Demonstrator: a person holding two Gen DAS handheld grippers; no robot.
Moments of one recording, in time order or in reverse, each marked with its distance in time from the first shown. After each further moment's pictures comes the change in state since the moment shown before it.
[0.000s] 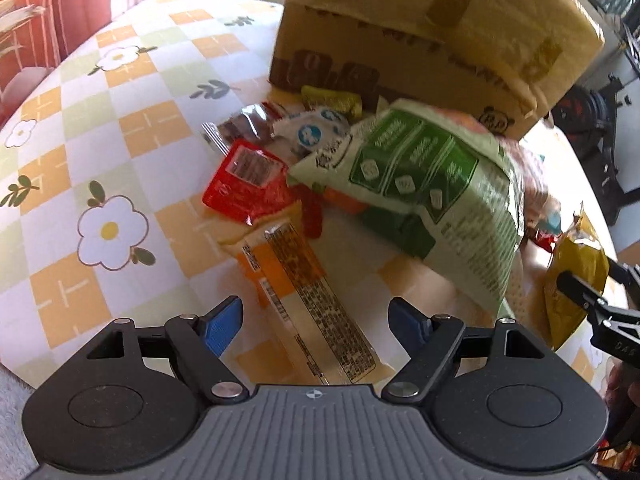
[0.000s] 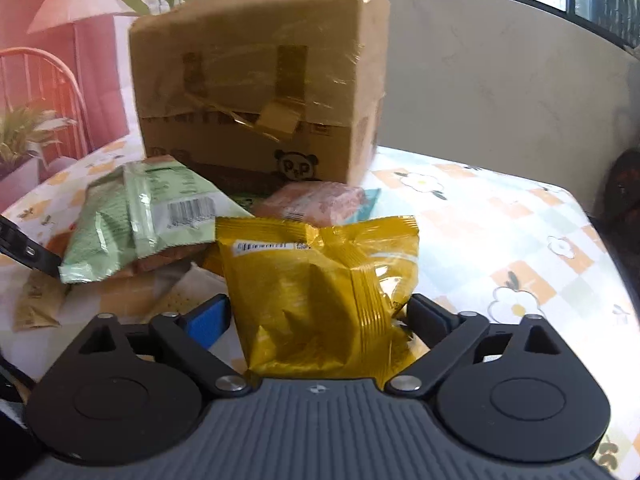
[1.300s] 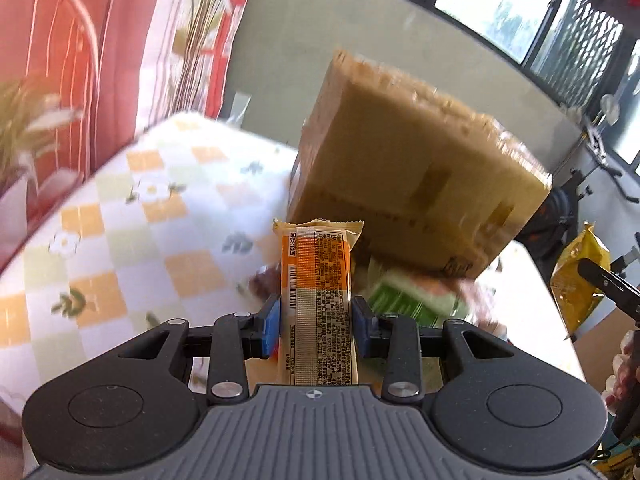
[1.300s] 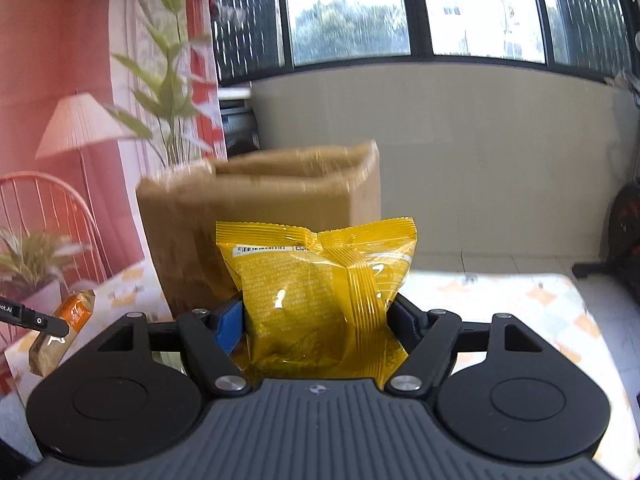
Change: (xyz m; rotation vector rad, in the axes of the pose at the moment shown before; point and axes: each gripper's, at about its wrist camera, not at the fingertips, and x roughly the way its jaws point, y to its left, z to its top) left arm -0.098 0.038 0.031 -0.031 -0.378 -0.090; right arm -0.051 -0.014 0.092 0.095 -0.288 0.024
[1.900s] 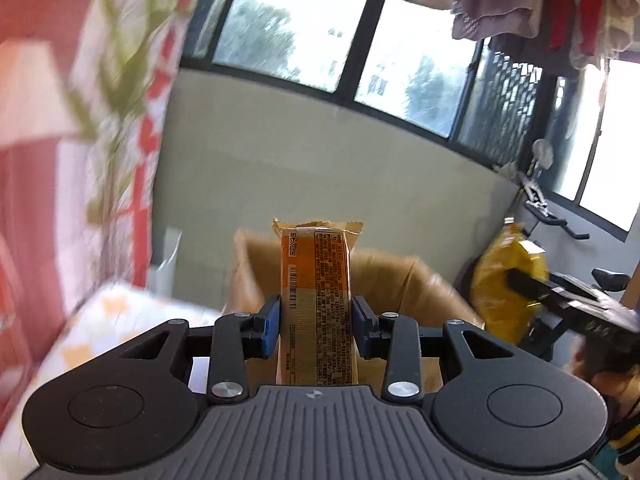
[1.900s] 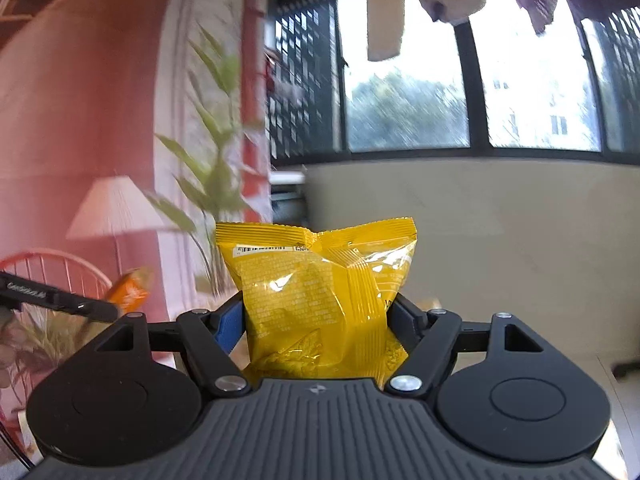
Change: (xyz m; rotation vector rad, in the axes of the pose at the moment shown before) left arm 0.001 -0.069 0.134 0.169 -0.308 -0.149; right arm 0.056 0.029 0.116 -0.105 -0.230 0.165
